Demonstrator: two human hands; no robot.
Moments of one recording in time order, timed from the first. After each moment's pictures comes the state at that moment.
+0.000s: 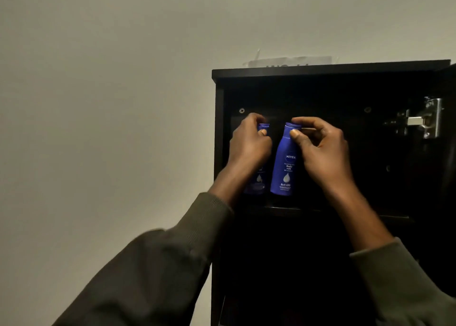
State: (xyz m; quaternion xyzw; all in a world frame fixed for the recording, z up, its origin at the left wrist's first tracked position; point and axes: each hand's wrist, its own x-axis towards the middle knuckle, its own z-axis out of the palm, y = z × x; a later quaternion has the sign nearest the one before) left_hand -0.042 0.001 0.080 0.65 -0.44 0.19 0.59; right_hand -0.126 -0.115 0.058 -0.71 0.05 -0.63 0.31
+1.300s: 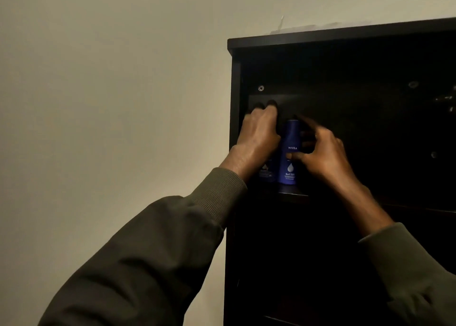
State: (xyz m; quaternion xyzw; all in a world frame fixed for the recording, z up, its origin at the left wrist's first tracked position) left_hand -0.014 -0.005 0.074 0.79 -0.43 0.31 0.31; right_hand -0.077 -0.146 0.035 -0.84 0.12 -0.47 0.25
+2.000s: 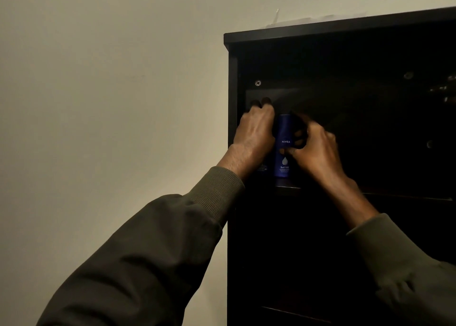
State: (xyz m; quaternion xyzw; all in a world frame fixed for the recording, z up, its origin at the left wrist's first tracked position) left_hand -0.010 -0.002 0.068 0.79 -0.45 0.31 0.28; right_hand -0.072 -0.128 0.028 -0.82 0.16 -0.51 0.20
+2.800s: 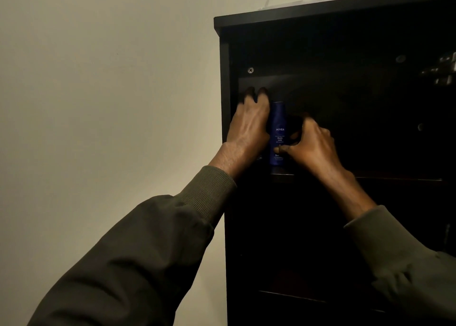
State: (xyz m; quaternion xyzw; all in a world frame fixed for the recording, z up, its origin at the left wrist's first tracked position) left_hand -0.003 -0.005 0.055 0.78 -0.47 0.31 0.27; right_hand -0.081 -0.127 0.018 -0.84 0.25 -0.44 0.21
